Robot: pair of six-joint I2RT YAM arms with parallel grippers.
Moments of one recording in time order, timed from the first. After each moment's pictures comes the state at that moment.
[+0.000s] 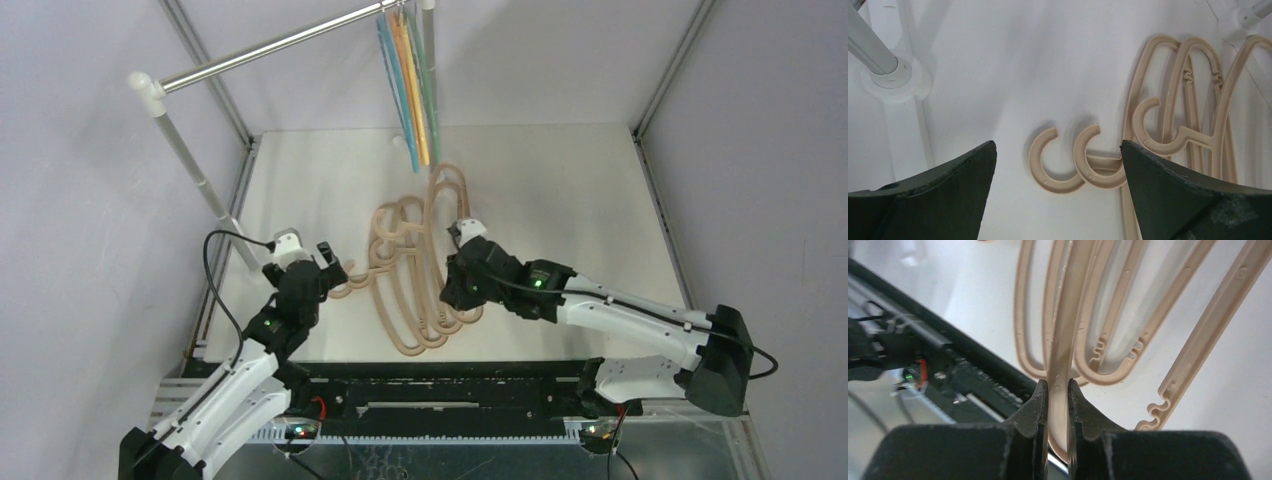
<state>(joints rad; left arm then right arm) -0.46 0.66 0.36 -0.20 -0.60 -0.52 1.07 1.24 0.99 -0.56 0.20 0.62</state>
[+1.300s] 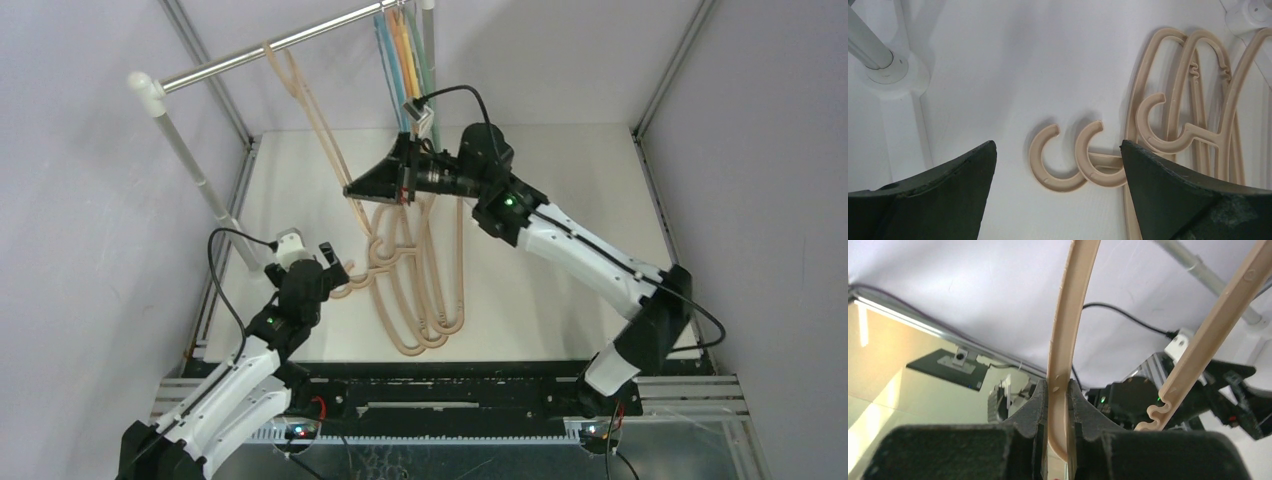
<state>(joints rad) -0.46 0.69 0.36 -0.19 -0.60 -0.52 0.83 1.55 1.56 0.13 -0.63 1.12</state>
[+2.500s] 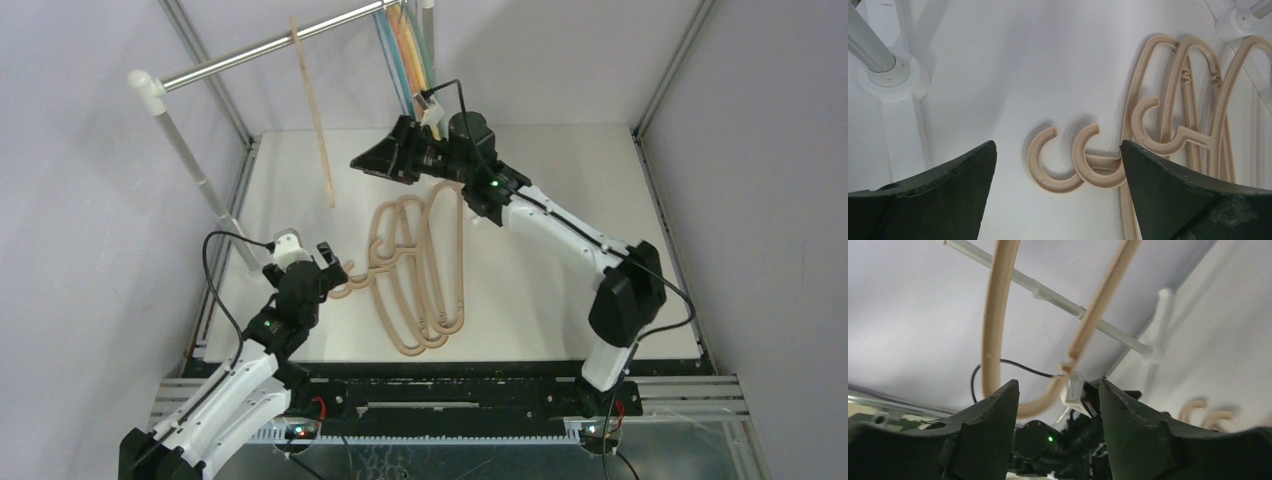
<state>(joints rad) -0.46 0.65 0.36 -0.20 -0.60 -0.52 0.72 1.78 1.65 0.14 -0.53 1.02</state>
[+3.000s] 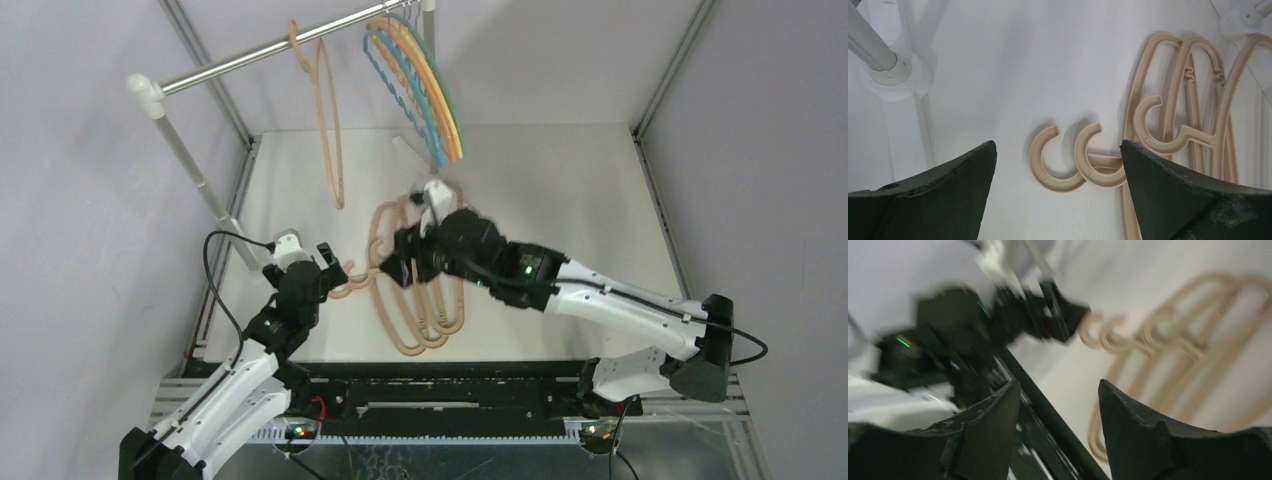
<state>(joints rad) -0.46 0.66 0.36 -0.20 -0.60 -0.53 1.07 1.34 1.34 -0.30 0.07 0.48</state>
